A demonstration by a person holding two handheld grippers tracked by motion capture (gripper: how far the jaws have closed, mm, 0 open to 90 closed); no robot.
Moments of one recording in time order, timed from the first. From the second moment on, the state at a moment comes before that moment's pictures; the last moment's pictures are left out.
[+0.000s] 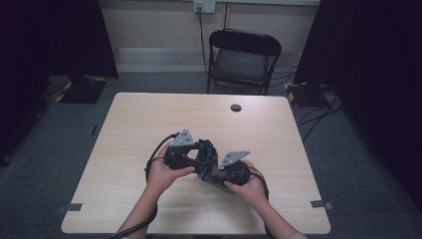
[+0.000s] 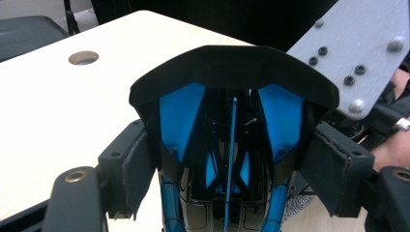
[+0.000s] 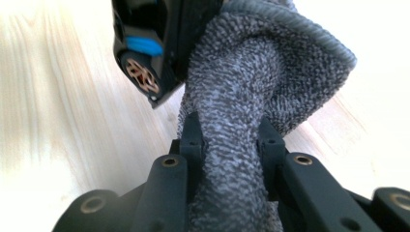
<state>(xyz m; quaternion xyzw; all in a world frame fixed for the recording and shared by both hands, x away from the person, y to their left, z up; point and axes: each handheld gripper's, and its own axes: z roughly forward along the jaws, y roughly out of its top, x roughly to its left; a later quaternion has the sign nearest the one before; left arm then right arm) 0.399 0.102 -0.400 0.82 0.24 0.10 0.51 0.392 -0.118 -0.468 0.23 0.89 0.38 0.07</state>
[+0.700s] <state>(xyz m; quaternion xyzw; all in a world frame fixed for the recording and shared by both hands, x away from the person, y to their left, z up) 0.402 0.109 -0.405 0.83 0.25 0.10 0.49 0.400 -0.139 -0.406 0.22 0.87 0.43 0.12</state>
